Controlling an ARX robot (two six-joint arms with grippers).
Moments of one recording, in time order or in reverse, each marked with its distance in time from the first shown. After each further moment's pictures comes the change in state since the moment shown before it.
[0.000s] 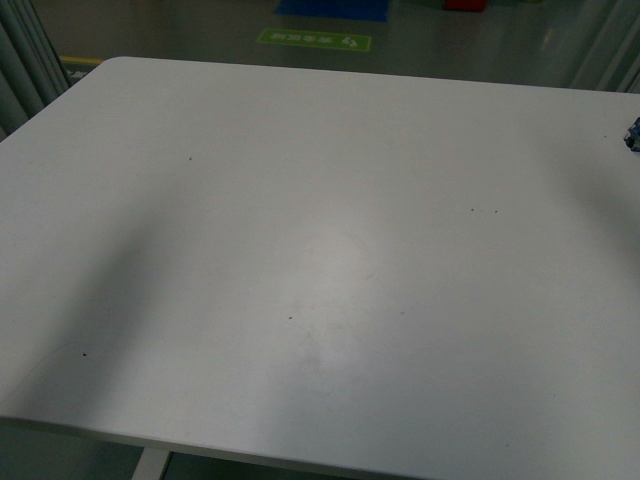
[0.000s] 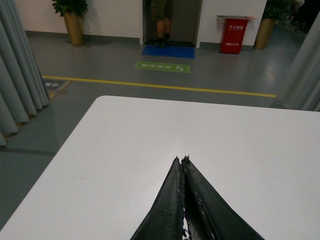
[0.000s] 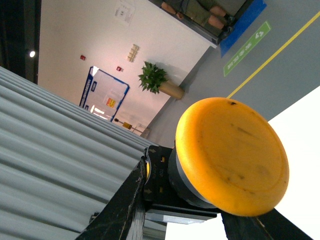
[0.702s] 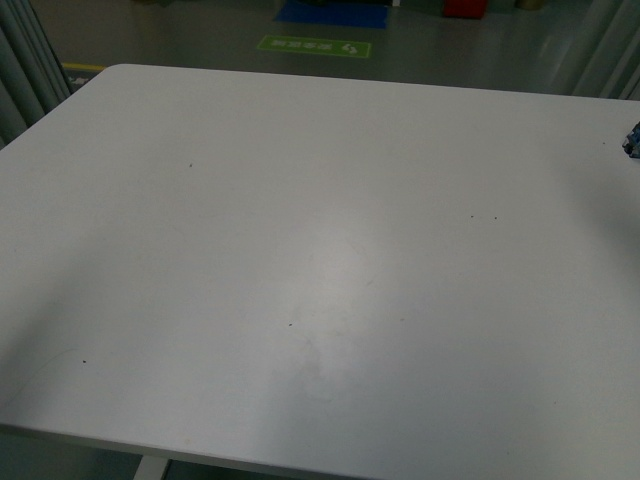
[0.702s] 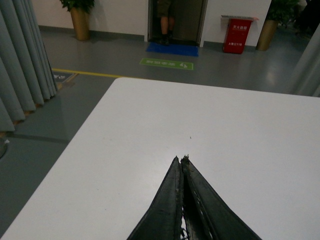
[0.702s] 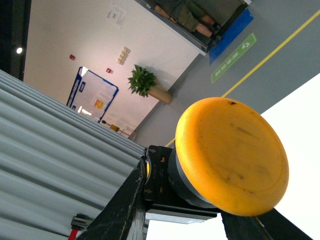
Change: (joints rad) left arm 0.227 -0.474 -0.314 -0.167 0.217 0.011; right arm -0.044 -0.090 -0.109 0.000 -0.004 -0.064
